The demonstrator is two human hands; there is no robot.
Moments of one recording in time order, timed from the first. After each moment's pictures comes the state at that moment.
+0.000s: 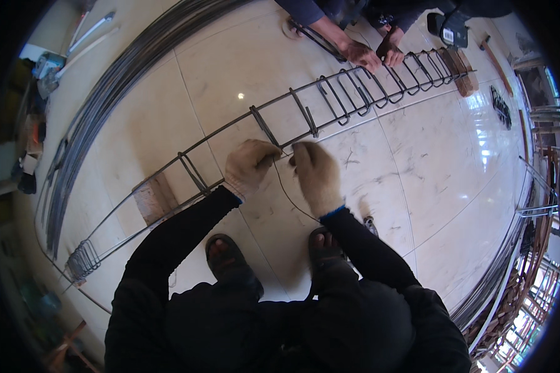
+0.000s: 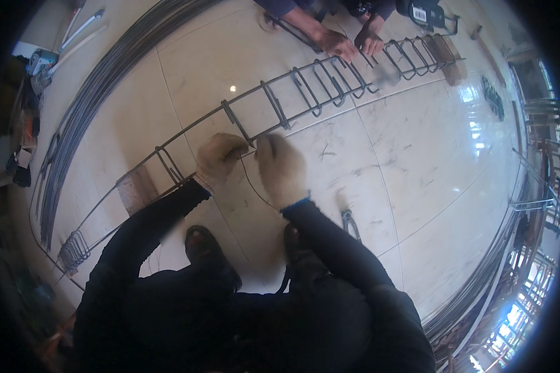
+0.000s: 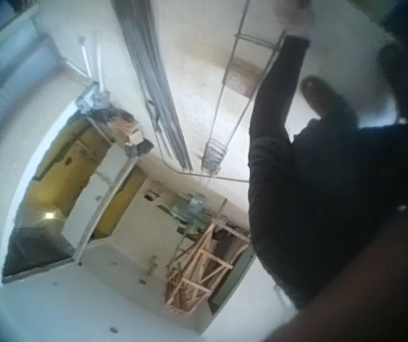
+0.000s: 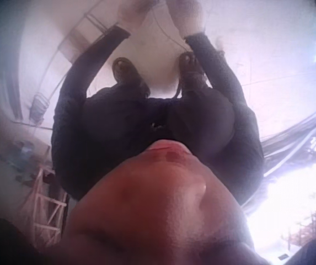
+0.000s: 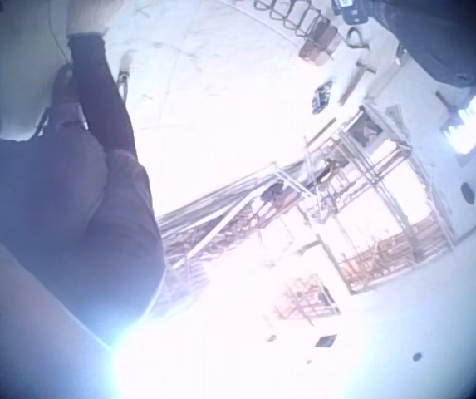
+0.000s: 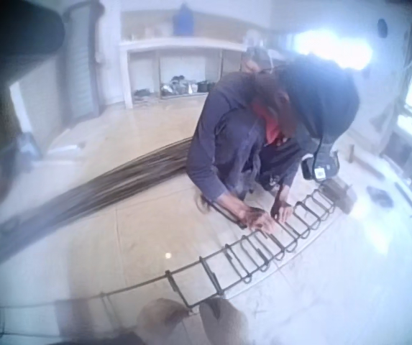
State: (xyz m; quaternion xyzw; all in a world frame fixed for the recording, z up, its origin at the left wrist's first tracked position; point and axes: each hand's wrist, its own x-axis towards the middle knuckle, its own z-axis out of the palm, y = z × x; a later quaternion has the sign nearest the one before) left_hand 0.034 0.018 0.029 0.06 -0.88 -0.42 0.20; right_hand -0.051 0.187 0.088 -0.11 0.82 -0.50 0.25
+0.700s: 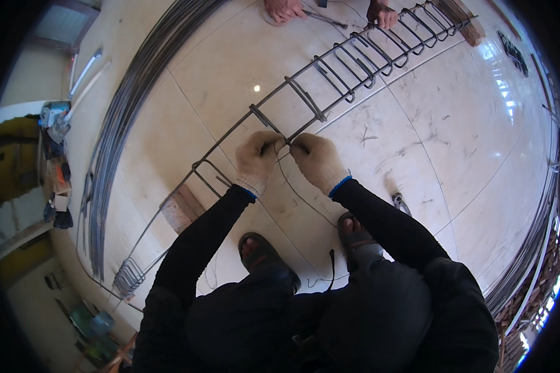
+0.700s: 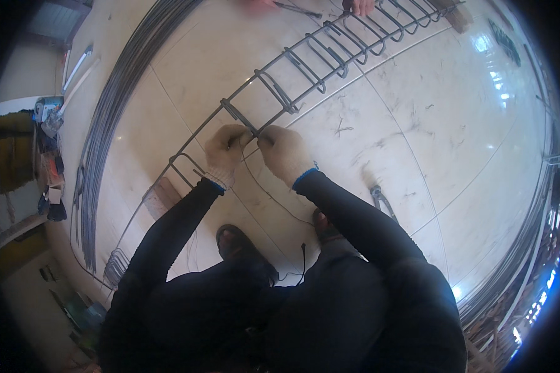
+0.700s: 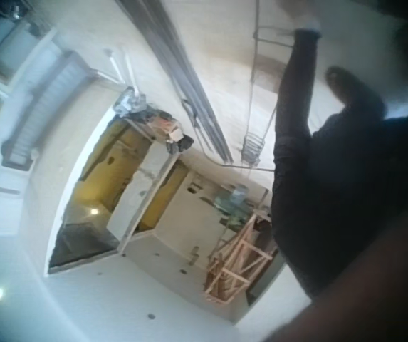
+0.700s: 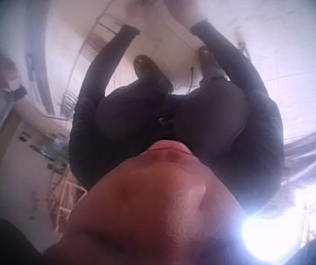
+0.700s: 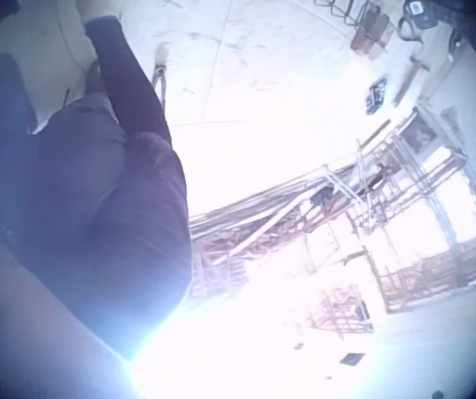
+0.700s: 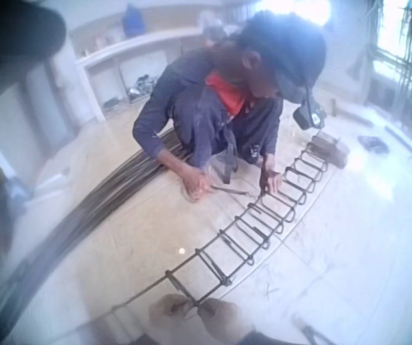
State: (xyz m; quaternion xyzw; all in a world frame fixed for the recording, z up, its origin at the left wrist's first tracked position) left_hand 0.024 0.020 0.027 0.20 -0.81 -0.53 0.15; right_hand -0.058 0.185 0.042 -0.19 0.81 -0.49 0.26
